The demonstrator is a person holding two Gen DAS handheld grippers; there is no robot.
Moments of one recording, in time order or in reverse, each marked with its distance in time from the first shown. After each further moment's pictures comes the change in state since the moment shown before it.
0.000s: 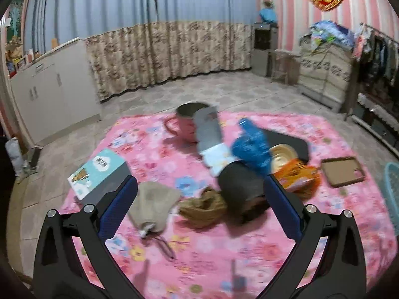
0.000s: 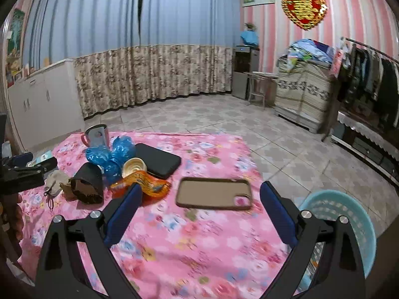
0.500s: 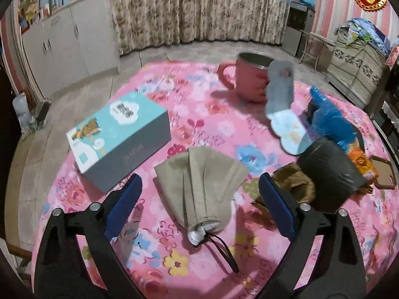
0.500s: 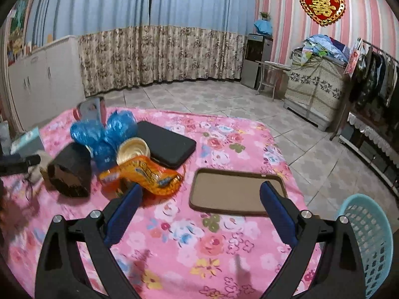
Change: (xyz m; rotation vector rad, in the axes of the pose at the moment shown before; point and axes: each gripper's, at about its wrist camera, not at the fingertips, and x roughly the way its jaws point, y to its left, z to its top) left arm 0.081 0.068 -0.025 -0.156 0.215 0.050; right arm 0.065 0.024 -0.022 -0.067 0.086 -0.001
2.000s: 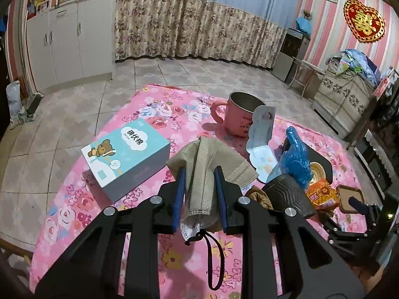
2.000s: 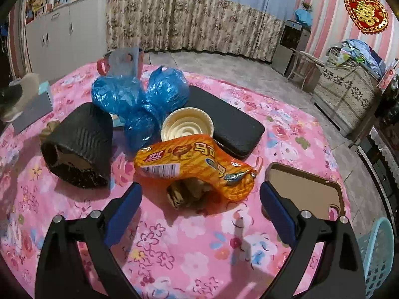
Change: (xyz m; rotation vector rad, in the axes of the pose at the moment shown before) left arm -0.055 0.021 0.018 -0.106 -0.106 -0.116; right arm 0.062 0.092 0.006 -0.186 0.170 0.078
